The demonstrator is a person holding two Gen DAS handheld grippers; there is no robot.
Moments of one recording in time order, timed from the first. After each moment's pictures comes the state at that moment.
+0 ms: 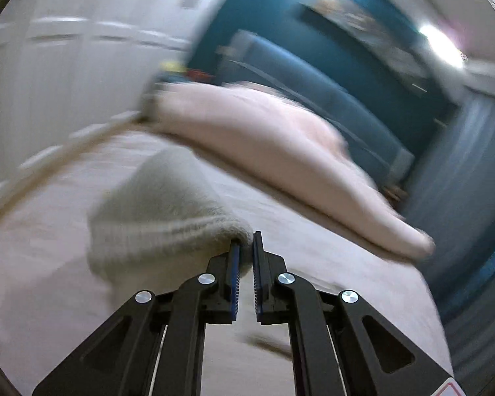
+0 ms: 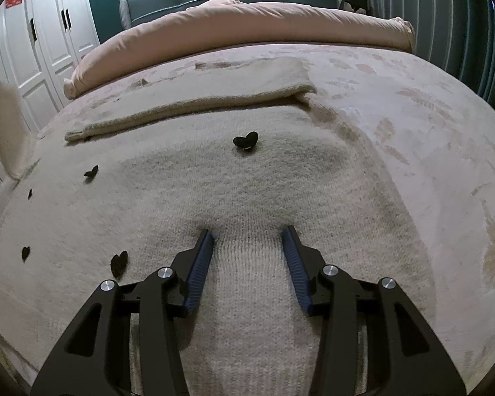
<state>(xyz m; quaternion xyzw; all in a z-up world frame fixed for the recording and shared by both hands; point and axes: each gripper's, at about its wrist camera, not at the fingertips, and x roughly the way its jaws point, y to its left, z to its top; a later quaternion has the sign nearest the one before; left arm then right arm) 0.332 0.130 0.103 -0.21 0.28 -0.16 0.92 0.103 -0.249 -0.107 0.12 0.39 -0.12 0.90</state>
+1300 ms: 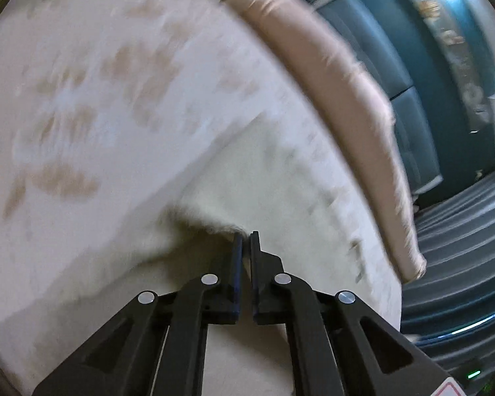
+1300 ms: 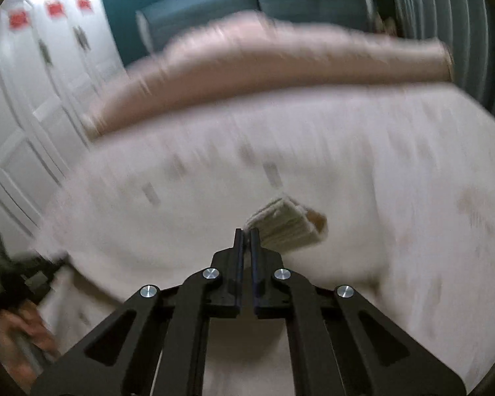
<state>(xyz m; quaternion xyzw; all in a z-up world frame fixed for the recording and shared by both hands) 0.337 0.119 -0.048 -0.38 0.39 -0.06 0.83 0.260 -0.255 0.035 0.14 0.33 -0.05 0.93</state>
